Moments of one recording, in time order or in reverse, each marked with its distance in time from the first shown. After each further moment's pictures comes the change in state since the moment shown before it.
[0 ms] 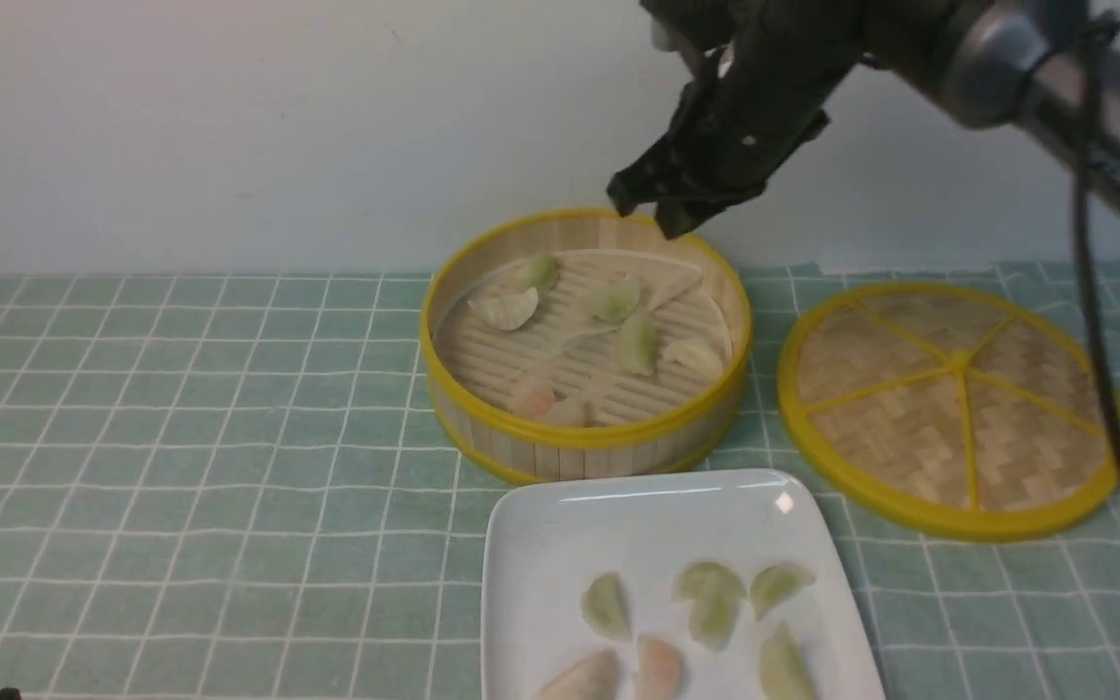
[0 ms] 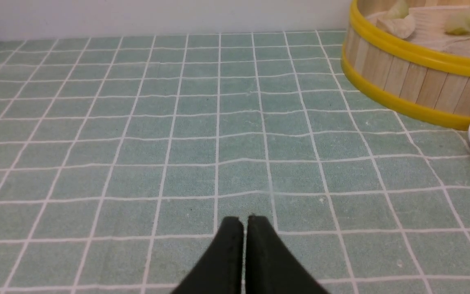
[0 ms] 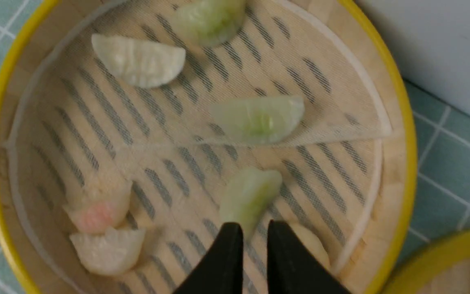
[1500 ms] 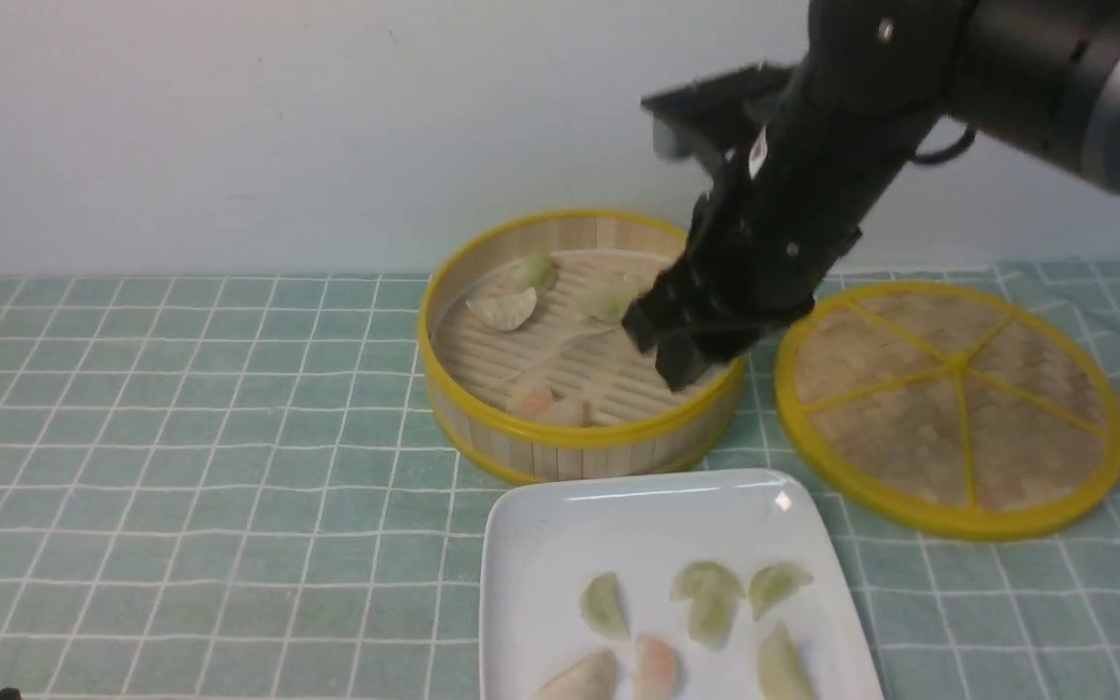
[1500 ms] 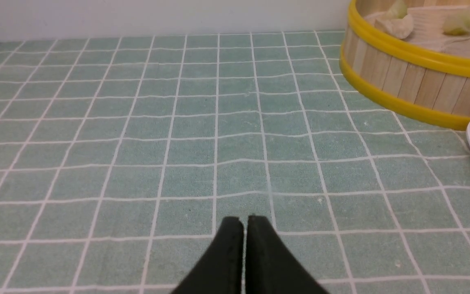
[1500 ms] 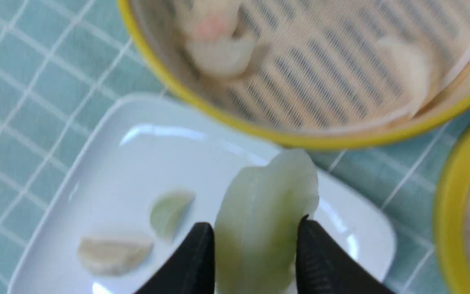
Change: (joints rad) right arm 0.108 -0.383 0.656 0.091 0.003 -0.018; left arm 0.000 0.000 0.000 0.000 0.000 0.000
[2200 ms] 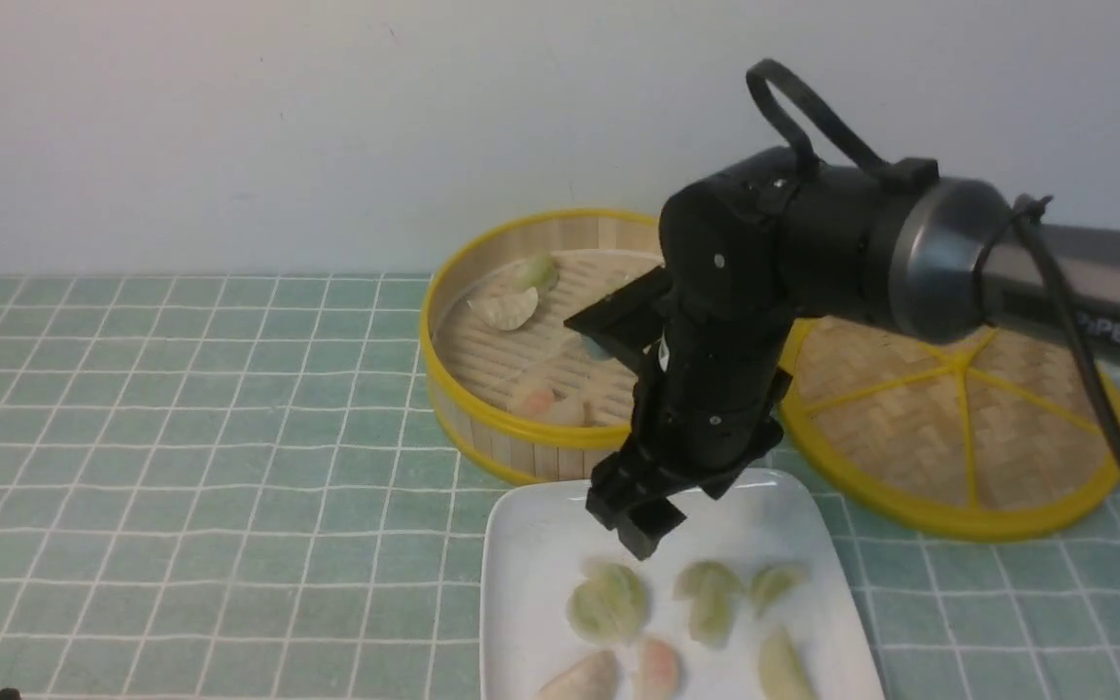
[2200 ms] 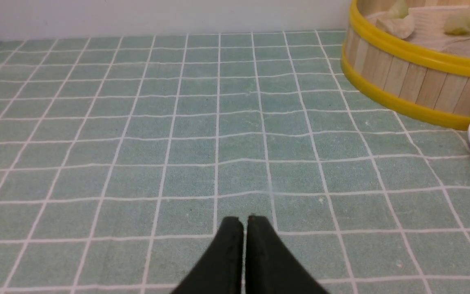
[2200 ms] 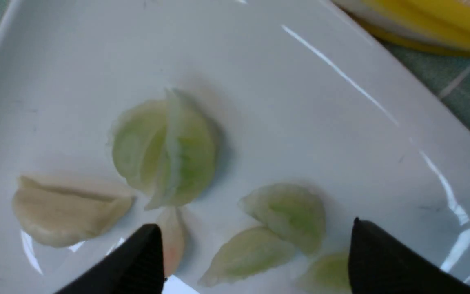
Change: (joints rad) right arm 0.084 0.119 0.010 -0.105 -0.035 0.041; left arm 0.000 0.000 0.000 0.000 0.000 0.000
